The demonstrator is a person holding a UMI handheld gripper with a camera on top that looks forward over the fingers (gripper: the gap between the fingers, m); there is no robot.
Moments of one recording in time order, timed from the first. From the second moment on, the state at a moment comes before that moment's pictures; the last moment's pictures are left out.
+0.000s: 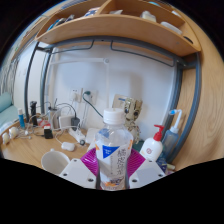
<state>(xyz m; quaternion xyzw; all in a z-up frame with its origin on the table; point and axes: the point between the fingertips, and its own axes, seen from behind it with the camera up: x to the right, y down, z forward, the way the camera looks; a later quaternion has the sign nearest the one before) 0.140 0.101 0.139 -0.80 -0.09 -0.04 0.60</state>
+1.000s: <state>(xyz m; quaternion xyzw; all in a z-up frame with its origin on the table) 0.137 0.008 0.102 -0.85 -0.03 0.03 0.53</state>
